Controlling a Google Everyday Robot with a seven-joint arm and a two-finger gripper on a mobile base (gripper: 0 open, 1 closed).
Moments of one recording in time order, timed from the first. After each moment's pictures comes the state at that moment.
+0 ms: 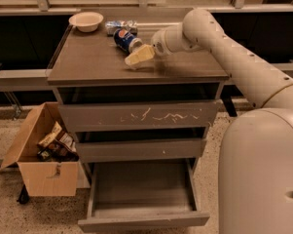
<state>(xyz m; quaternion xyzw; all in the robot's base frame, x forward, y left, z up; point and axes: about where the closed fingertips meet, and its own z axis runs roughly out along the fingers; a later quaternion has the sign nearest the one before) 0.835 -0.004 0.839 -0.40 0.76 0.19 0.47</state>
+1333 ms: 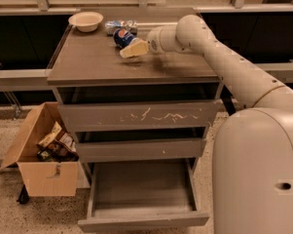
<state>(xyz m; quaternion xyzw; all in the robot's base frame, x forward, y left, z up) 0.870 0.007 0.846 -0.35 0.75 0.19 0.52</state>
